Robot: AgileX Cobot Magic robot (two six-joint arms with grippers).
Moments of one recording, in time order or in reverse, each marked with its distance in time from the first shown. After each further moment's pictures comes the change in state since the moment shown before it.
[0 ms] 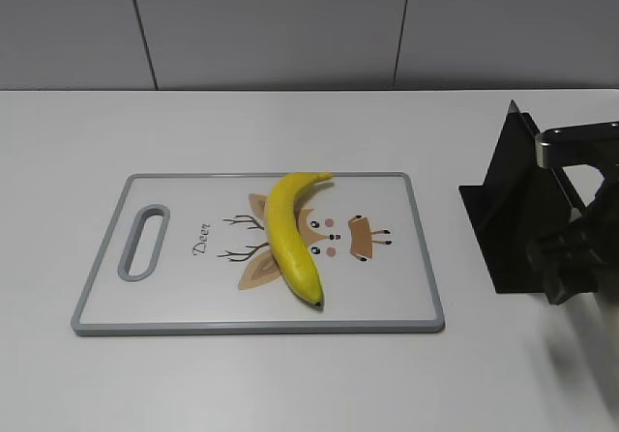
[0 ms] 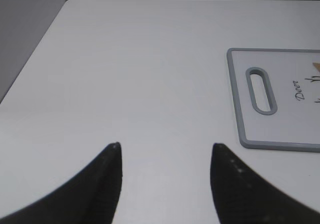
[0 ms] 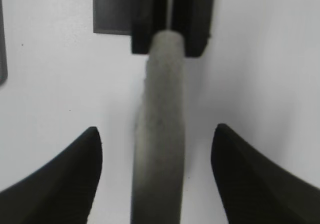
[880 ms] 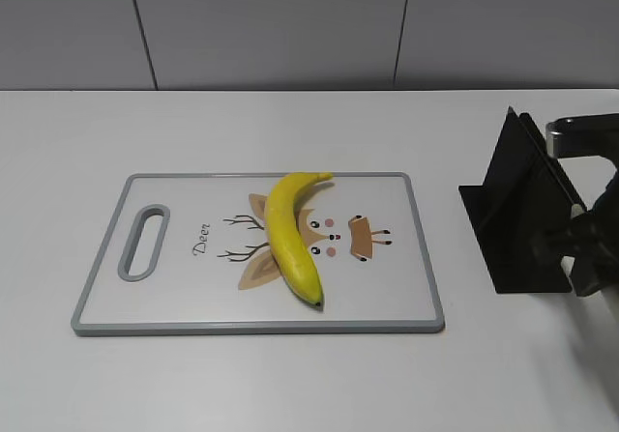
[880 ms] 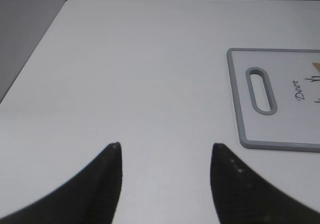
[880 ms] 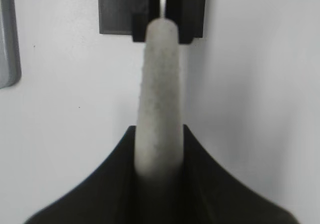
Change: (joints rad) left arm 0.000 0.000 0.000 0.000 0.000 0.000; right arm 0.000 -0.054 0.000 0.023 0.021 0.001
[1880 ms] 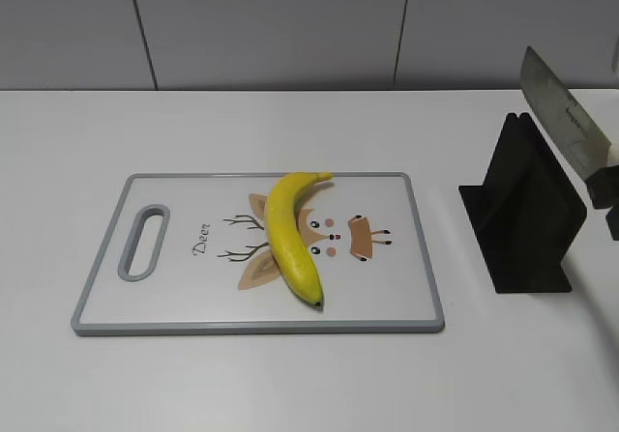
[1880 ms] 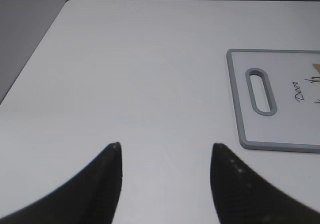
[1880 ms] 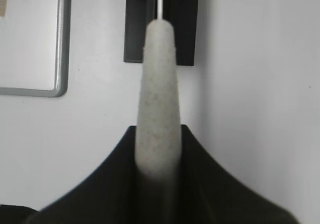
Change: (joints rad) left arm 0.000 0.000 0.000 0.000 -0.003 0.000; right arm 0.000 -0.251 -0.055 0.023 0.097 -0.055
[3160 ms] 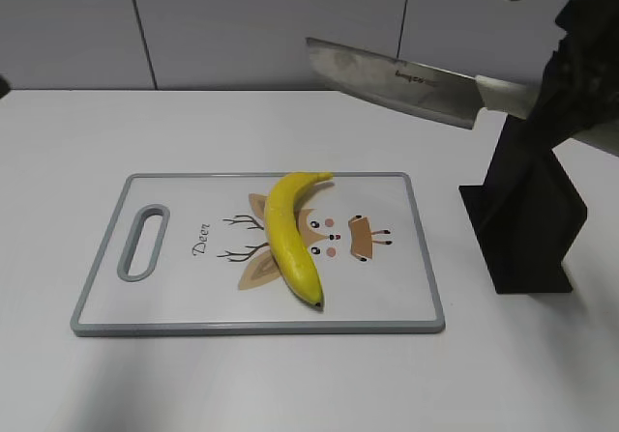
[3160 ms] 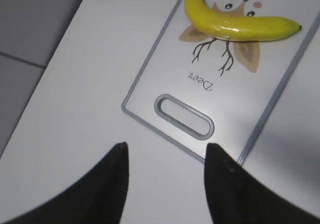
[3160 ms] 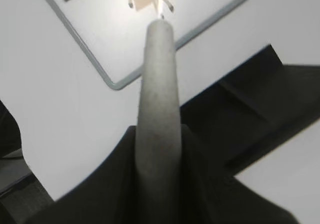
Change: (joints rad) left arm -0.382 1.151 -0.662 -0.132 -0.064 0.776; right arm 0.000 0.326 -0.502 0.285 0.301 -0.981
